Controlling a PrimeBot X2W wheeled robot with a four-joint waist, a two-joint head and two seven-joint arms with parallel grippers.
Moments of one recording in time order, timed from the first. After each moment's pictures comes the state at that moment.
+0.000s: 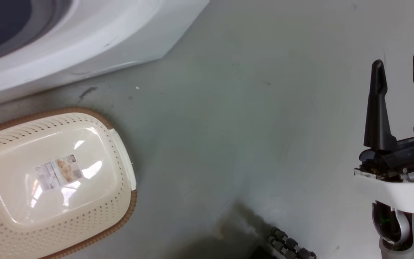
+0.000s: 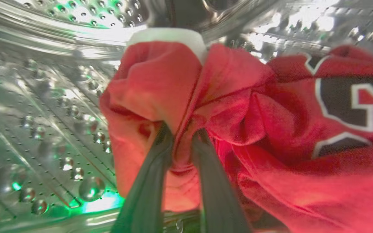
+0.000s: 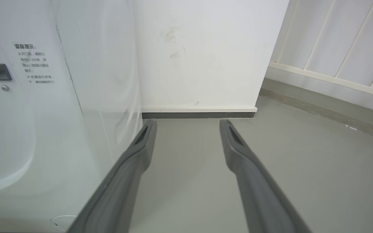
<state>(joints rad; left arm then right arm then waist) -1.51 0.62 -0.22 1.02 -0.22 -0.13 0.33 -0.24 -0.05 0.03 -0.29 0.20 0.13 -0.26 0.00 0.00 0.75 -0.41</state>
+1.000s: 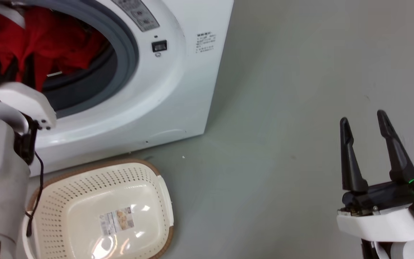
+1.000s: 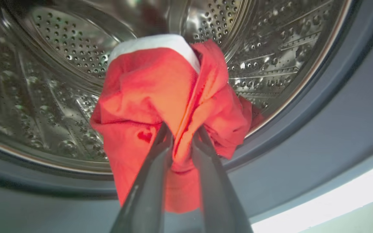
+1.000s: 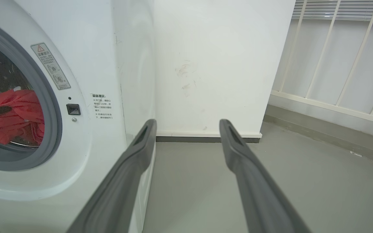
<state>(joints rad) -0.91 0.45 -0.23 0.98 -0.39 -0.10 -0.26 -0.06 -0.05 0.04 -0.23 0.06 0.13 -0.26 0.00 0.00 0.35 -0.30</state>
